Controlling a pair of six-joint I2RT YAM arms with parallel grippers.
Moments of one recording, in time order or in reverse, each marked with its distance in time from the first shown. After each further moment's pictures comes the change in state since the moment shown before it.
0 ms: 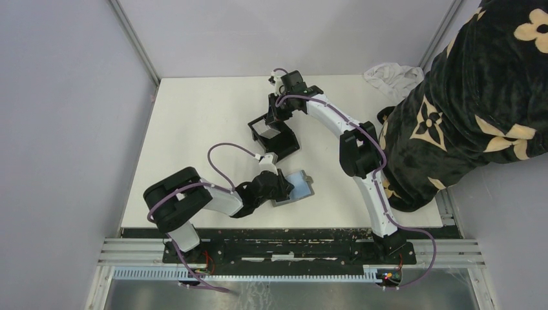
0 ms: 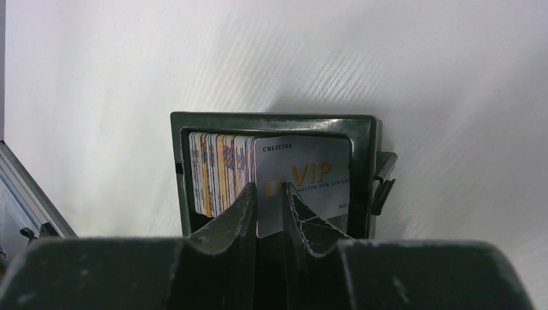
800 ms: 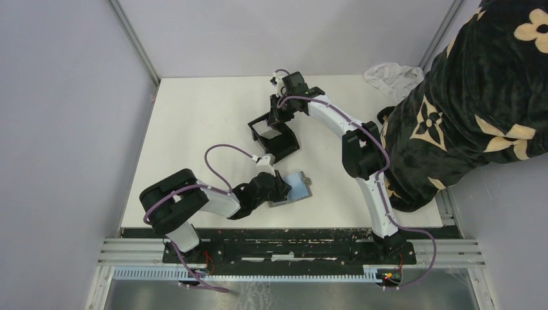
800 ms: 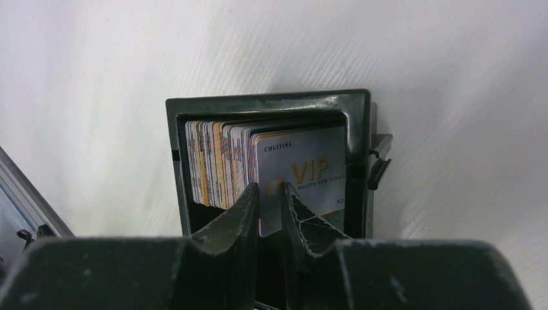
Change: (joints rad) left arm 0.002 -0.037 -0.040 0.001 -0.012 -0.002; right arm 0.001 -0.059 -0.085 0.031 0.027 0.014
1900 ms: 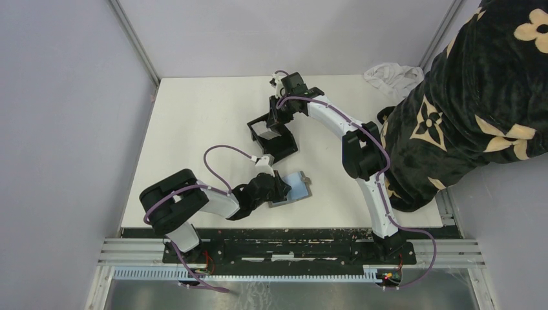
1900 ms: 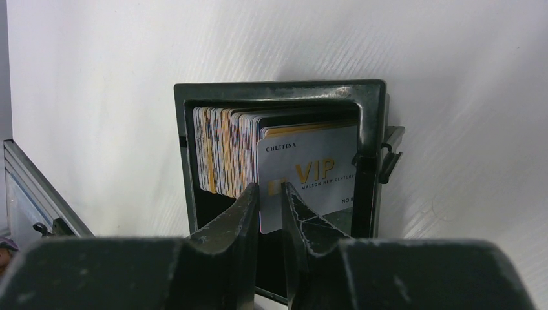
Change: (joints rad) left arm 0.002 0.000 -0.013 0.020 -0.004 -0.006; right arm 0.008 -0.013 -0.013 -0.017 -0.011 0.030
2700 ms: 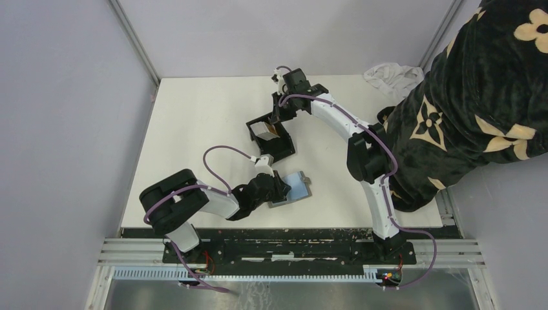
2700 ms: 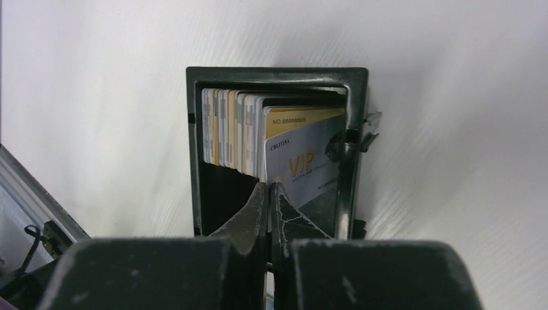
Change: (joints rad) left arm 0.000 0.000 -0.008 0.012 0.000 -0.007; right arm 0.007 -0.079 -0.032 -0.026 0.053 -0.014
